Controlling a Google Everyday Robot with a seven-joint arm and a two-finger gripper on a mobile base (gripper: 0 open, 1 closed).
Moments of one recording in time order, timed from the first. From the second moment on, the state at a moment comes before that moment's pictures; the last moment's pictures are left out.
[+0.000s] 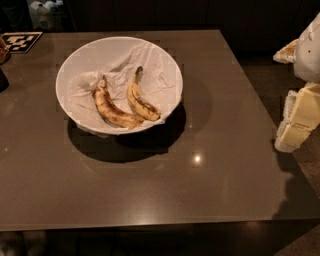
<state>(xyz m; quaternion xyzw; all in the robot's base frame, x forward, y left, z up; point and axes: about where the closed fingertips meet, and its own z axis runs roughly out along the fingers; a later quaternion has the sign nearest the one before) 0.438 -0.217 0.976 -0.60 0.78 -0.03 0.16</state>
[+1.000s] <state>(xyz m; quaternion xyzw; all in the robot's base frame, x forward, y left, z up) 0.455 -0.174 0.976 -0.57 0.81 -0.02 0.10</state>
